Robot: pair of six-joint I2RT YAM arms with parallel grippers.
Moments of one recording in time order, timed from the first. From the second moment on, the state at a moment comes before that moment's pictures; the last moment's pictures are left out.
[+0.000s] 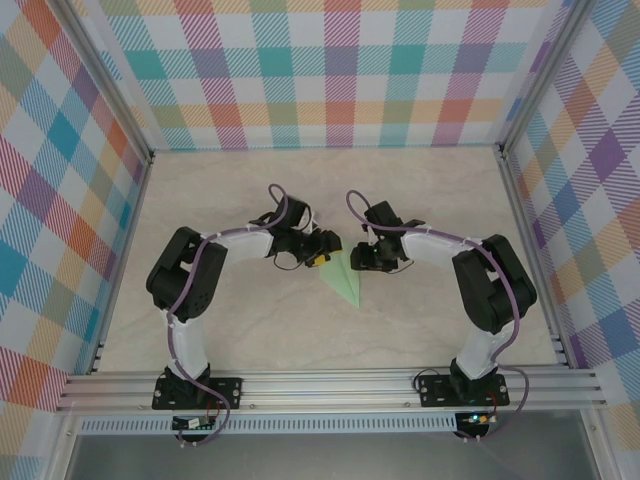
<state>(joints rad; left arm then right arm) -0.54 1.94 1.16 -0.13 0.62 -0.86 0.52 1.77 1.05 -0.47 -0.19 0.46</state>
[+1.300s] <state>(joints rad) -0.58 2.04 1.39 -0.25 0.61 -0.89 0.89 1.67 1.02 -0.66 0.37 0.53</state>
